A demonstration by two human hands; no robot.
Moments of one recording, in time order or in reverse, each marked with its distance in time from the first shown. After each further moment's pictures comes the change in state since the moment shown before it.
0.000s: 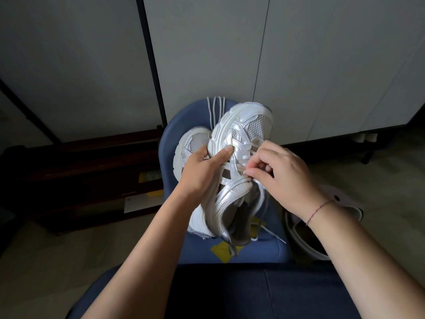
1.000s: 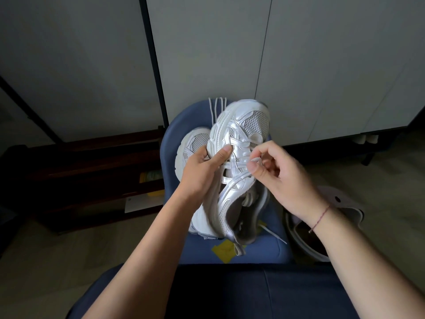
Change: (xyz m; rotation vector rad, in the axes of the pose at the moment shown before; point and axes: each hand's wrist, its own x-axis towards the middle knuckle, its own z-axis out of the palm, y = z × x) left_hand 0.000 -0.003 -0.002 -0.037 0.011 0.027; right_hand -0.007 0.000 0.005 0.391 -0.014 0.191
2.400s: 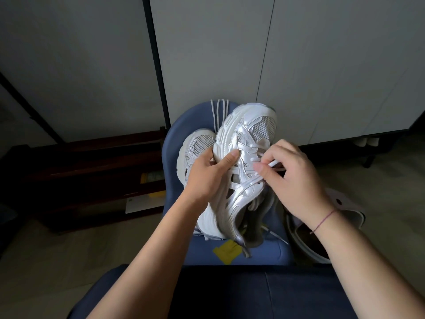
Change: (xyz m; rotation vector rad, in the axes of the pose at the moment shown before) left_hand -0.001 -0.004 0.002 0.133 0.007 0.036; right_hand 0.002 -0.005 -0.005 -0.275 0.178 -0.186
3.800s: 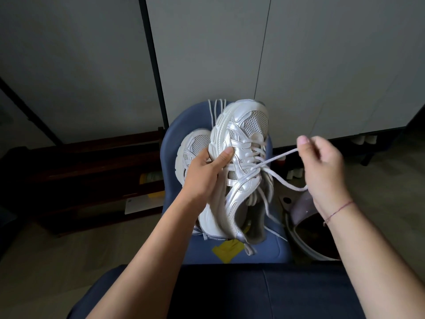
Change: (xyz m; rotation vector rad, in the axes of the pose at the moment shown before) left_hand 0.003 -0.004 -0.001 -0.079 0.029 -0.054; right_hand 0.003 0.032 -0.015 0.261 0.306 0.426
